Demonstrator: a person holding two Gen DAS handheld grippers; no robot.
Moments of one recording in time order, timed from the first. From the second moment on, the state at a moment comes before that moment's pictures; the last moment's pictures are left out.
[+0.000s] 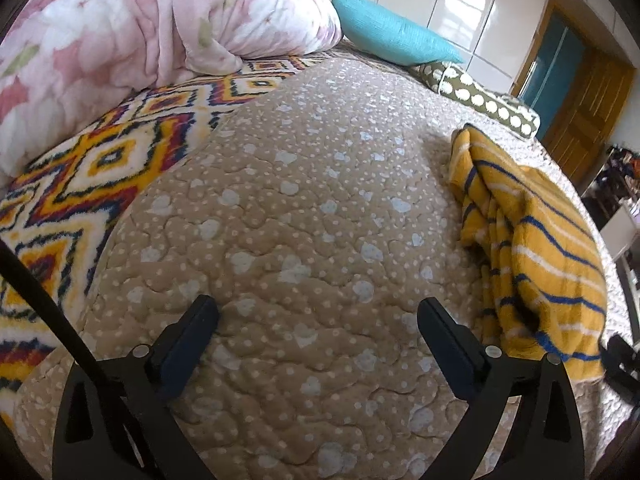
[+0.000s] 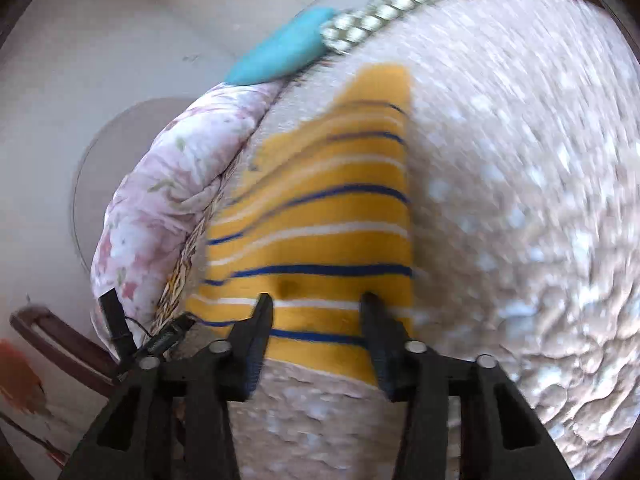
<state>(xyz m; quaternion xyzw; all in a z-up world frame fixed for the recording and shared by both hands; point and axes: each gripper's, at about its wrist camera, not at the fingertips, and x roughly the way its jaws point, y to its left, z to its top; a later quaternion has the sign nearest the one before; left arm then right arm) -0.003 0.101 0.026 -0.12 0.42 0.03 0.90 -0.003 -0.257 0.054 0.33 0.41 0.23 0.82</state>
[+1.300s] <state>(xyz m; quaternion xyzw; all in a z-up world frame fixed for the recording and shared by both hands) -0.105 0.030 0.089 -0.04 0.39 0.06 0.92 -0.094 -0.287 0.053 0.11 0.37 0.05 0.92</state>
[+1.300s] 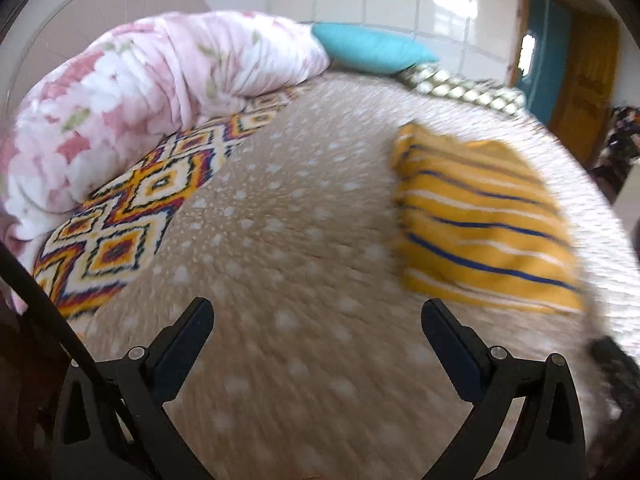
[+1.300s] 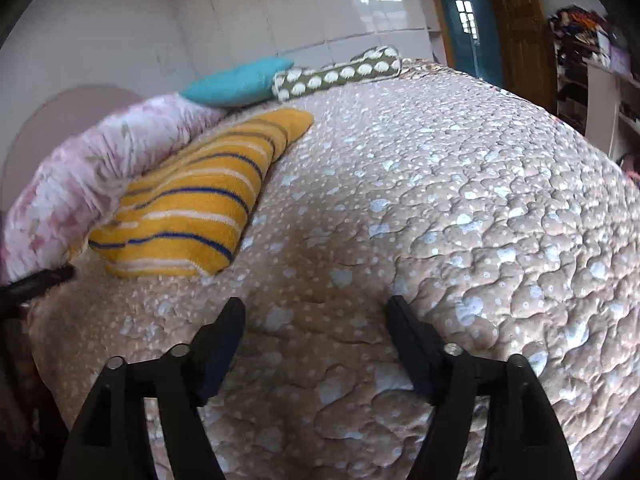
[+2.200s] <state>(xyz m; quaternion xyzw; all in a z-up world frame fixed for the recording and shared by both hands) -0.155 -0.030 0.093 0.02 0.42 0.04 0.91 -0.134 -0.265 0.092 0.10 0.36 0.01 0.93</state>
